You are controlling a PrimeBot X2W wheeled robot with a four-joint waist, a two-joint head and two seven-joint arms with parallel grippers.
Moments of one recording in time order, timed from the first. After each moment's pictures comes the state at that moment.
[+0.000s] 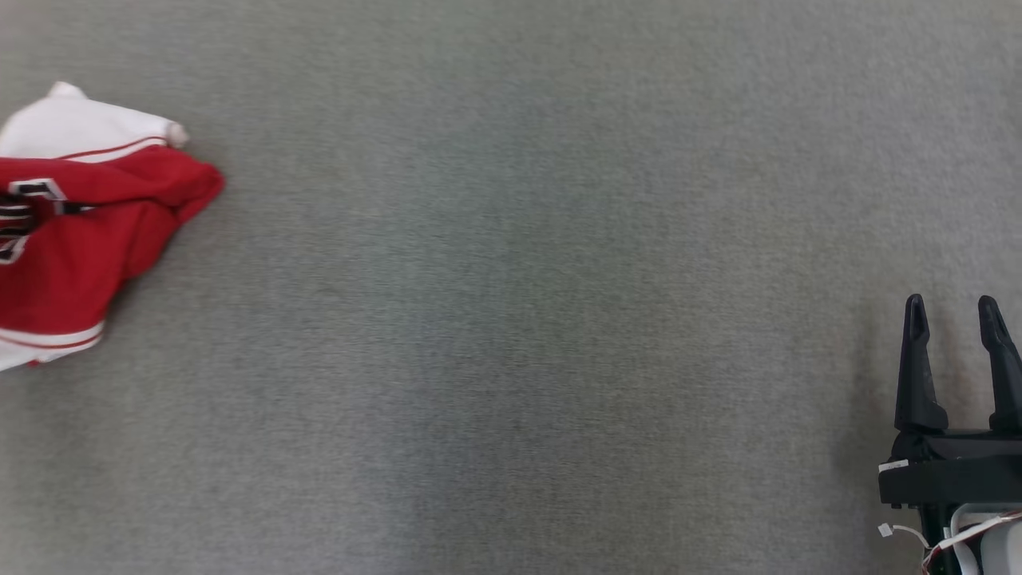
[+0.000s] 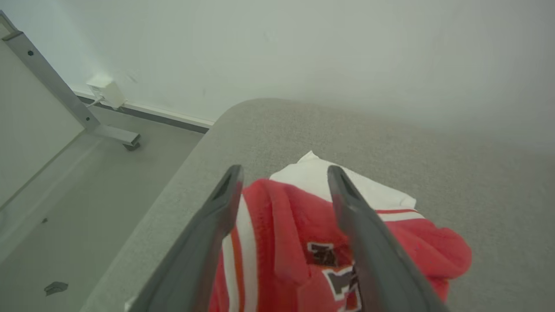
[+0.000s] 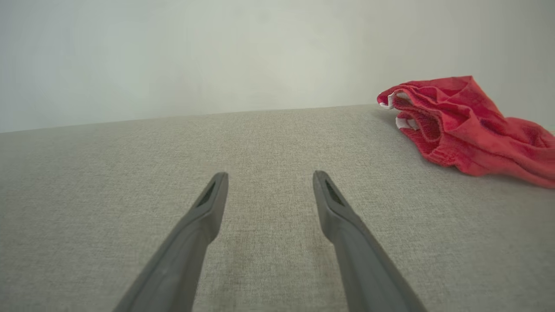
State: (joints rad) left arm -0.81 0.44 0.19 0.62 -0.38 -0.13 0.16; right arm -0.14 -0.17 -0.14 0.08 0.21 0.13 -0.26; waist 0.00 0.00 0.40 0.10
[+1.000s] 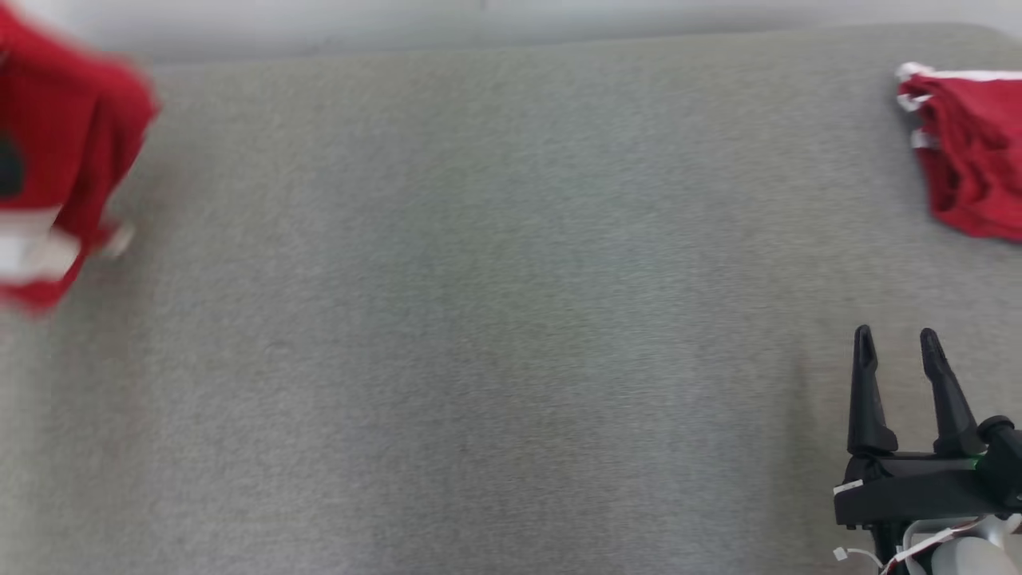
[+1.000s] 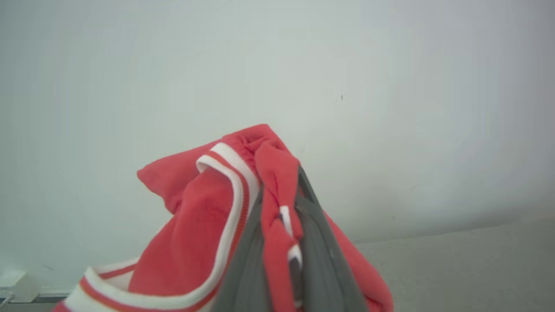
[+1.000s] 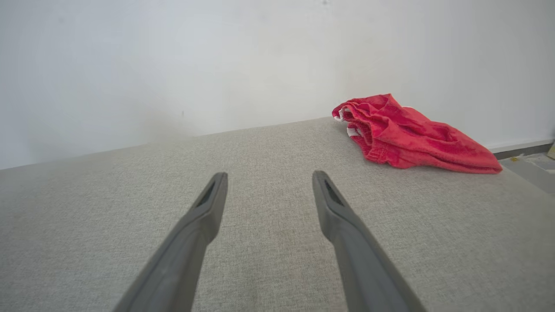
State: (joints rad) left arm -0.94 0.47 -0.03 0.47 -0.36 -0.13 0.06; right arm -0.14 -0.12 -0.10 0.17 0.23 0.13 -0.26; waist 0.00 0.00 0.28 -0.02
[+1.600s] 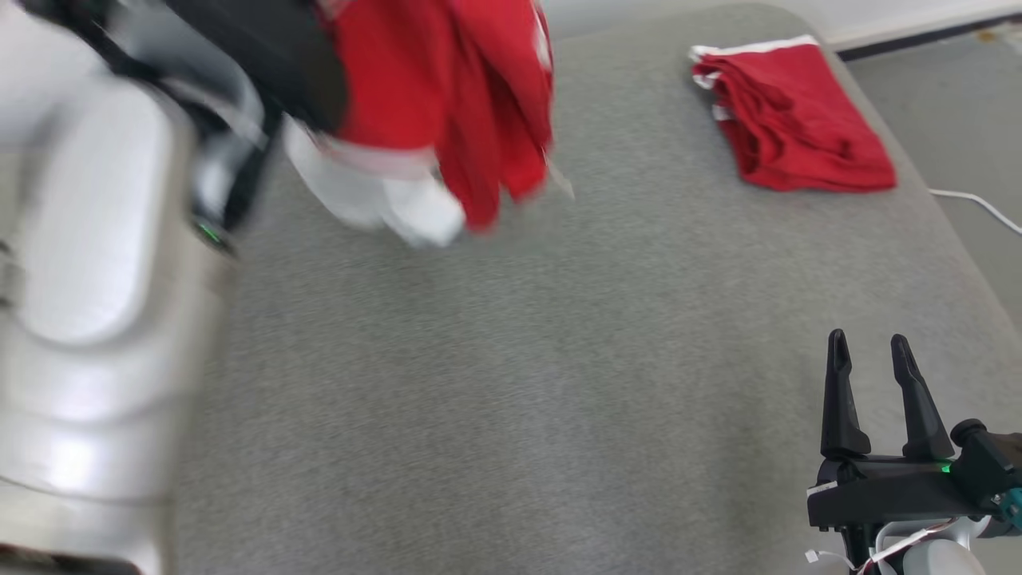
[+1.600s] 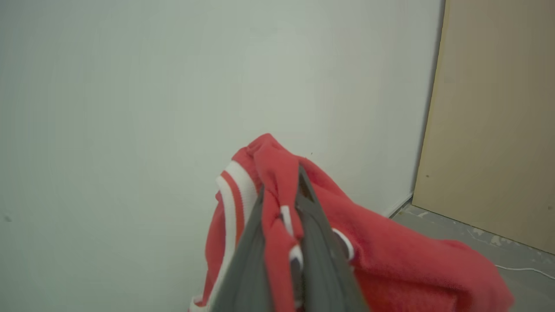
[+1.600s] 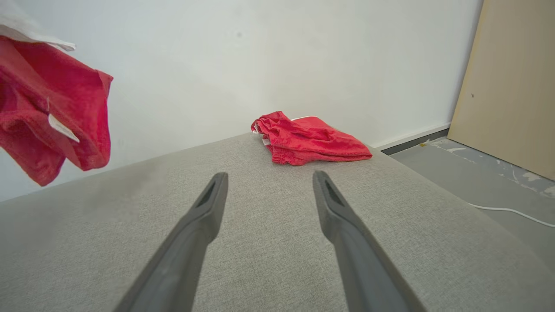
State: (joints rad) left arm -1.13 0.20 -0.33 0.40 -0.40 -0.13 0.07; right arm -0.14 -0.06 -0.09 0.18 0.26 0.13 -0.26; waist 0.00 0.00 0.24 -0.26
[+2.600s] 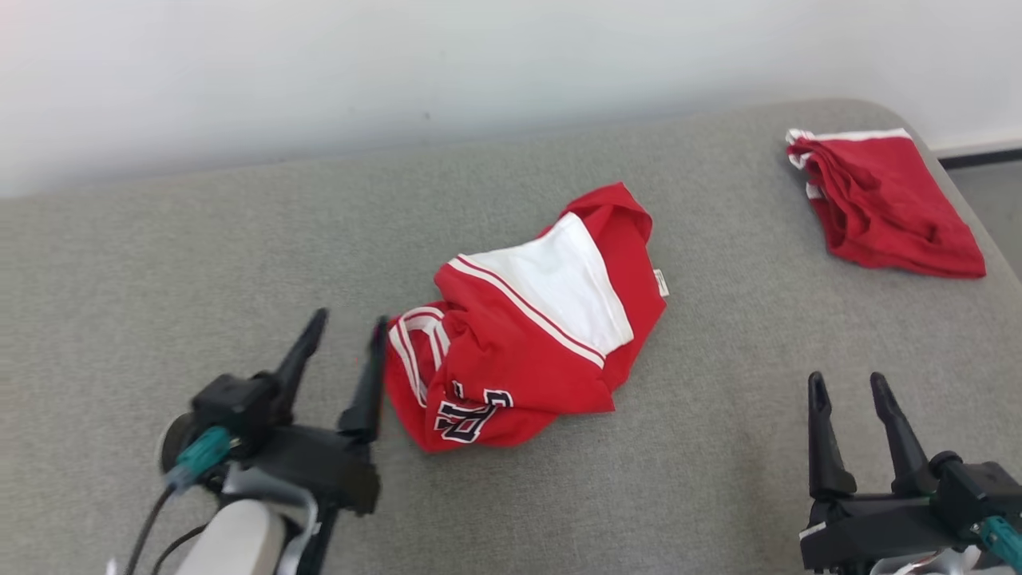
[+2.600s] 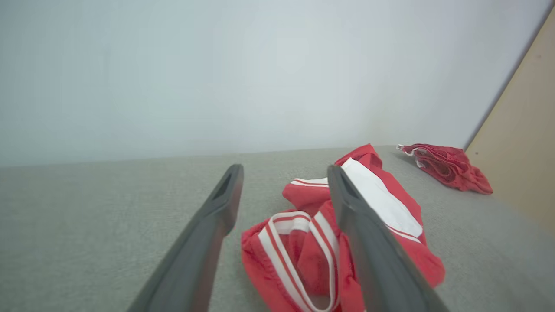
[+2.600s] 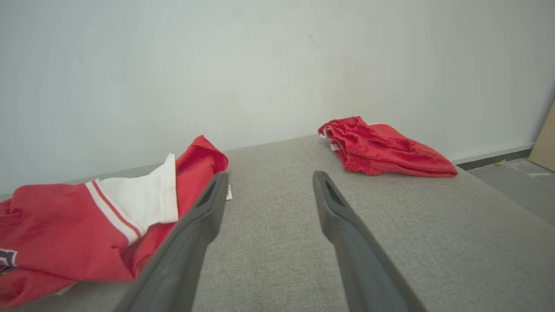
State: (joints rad) left arm -0.41 0.17 -0.37 0.35 -0.43 -0.04 -0.25; right arm -0.09 -0.10 -0.04 0.20 0.24 0.13 -0.26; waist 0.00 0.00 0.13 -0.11
